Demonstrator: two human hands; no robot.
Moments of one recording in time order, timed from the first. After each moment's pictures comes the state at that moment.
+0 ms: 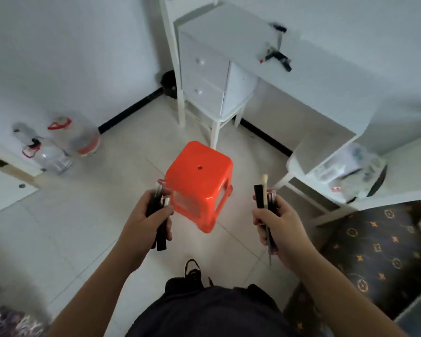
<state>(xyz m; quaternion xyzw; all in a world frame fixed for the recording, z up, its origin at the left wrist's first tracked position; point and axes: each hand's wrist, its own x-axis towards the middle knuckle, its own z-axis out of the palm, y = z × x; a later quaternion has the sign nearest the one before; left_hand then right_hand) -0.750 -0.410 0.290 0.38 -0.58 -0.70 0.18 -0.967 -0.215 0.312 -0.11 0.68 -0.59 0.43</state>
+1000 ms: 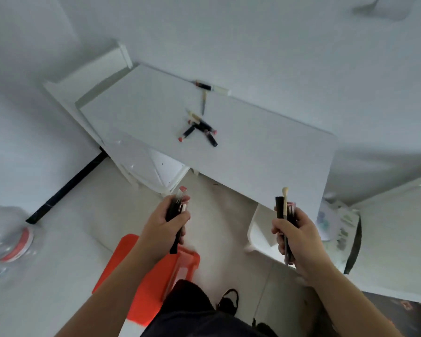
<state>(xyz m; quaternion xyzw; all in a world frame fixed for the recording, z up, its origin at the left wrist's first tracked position) -1.258 -0.508 0.310 0.32 -0.65 -0.68 0.12 -1.430 -0.265 0.298 -0.01 0.73 -0.61 0.31</state>
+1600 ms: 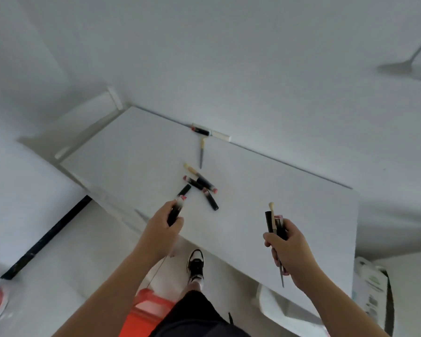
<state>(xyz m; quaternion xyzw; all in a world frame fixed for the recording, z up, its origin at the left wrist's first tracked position) -1.437 -0.673 0.264 0.32 -0.81 -0.48 0.10 -1.589 -0.402 0.273 -0.04 0.78 -0.54 0.31</state>
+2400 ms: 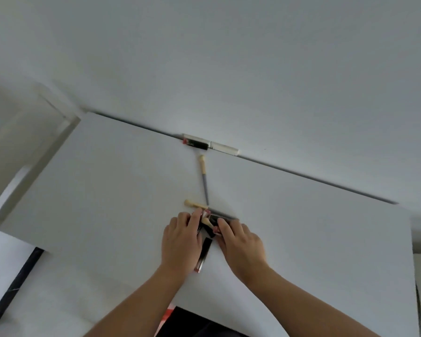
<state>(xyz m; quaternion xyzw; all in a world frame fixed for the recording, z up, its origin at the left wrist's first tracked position) -1.582 -0.781 0.177 0.19 -0.97 -0.15 0.04 -1.652 -0.625 0.170 -0.38 0.92 -0.13 -0.02</state>
